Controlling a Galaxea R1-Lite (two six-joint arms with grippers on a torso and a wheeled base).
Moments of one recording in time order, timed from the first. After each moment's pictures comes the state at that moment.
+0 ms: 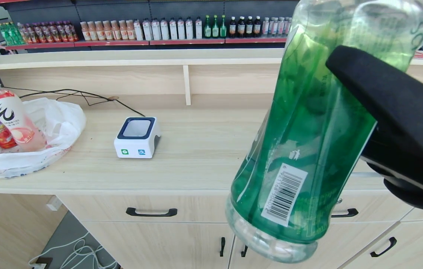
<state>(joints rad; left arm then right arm) 0.00 0.00 0.00 0.00 0.00 0.00 0.80 1.52 -0.63 -1.57 0.52 0.63</state>
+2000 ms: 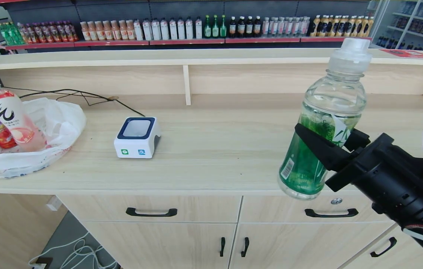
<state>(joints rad) 0.00 0.00 0.00 0.00 0.00 -0.01 0.63 1.54 -0.35 -1.57 0.00 -0.03</state>
